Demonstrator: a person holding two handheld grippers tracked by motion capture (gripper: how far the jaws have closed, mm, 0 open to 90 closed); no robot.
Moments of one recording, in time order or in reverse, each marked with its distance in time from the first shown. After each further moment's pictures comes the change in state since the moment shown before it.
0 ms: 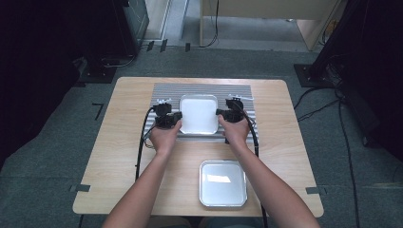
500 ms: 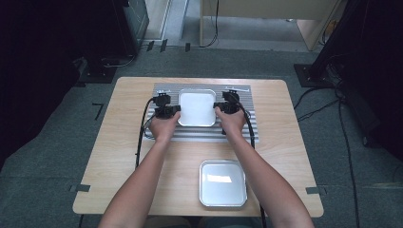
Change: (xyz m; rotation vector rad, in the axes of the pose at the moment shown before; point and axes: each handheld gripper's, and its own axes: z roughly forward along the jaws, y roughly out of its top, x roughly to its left) left arm 0.016 0.026 0.030 0.043 0.009 -0.034; right arm -0.002 0.024 0.034 0.024 -0.003 0.005
